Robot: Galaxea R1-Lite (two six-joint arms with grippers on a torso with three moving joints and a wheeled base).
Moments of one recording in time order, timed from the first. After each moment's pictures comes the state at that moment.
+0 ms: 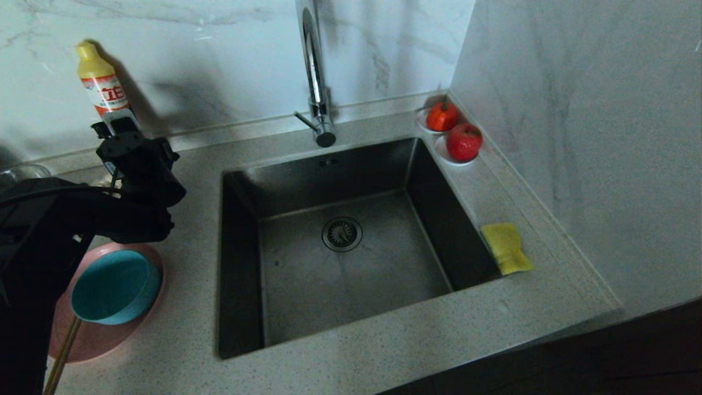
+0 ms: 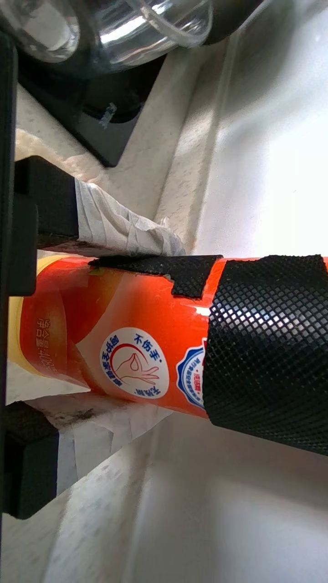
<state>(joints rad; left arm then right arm) 0.11 2.40 -1.69 -1.17 0.67 0.17 0.00 0.00 0.00 0.00 0.00 0.00</state>
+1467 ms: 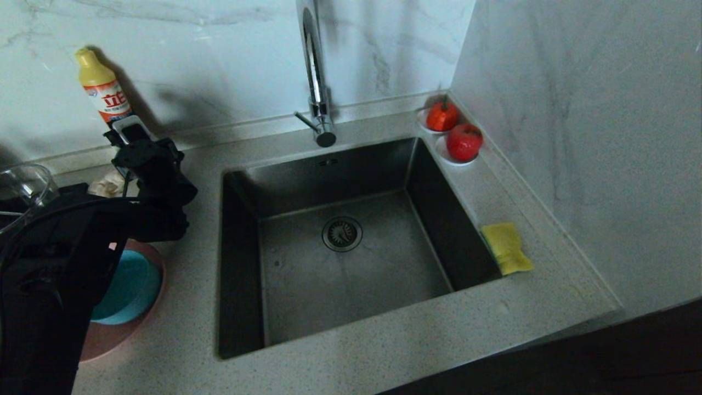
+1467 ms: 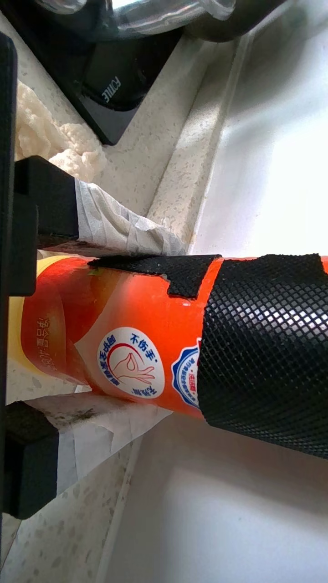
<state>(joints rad) 0.10 2.56 -1.93 -1.20 0.72 0.18 0.00 0.00 0.00 0.00 0.00 0.00</state>
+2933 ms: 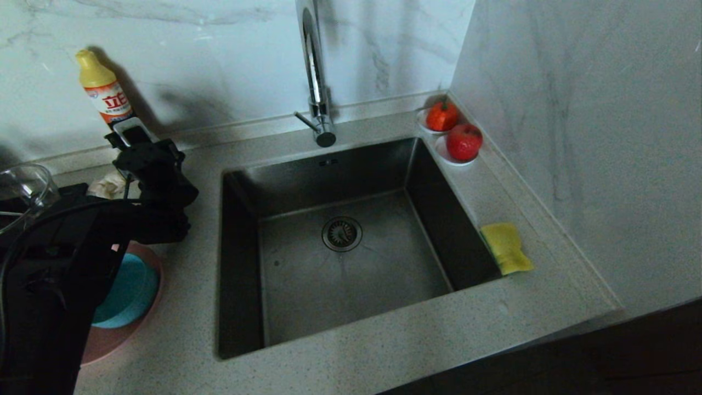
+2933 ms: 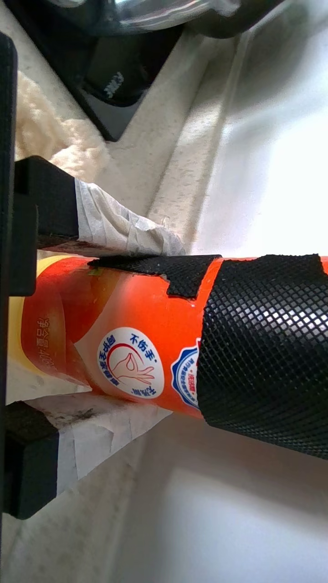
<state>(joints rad) 0.10 2.57 -1.93 -1.24 0.72 0.19 0.00 0.00 0.00 0.00 0.00 0.00</state>
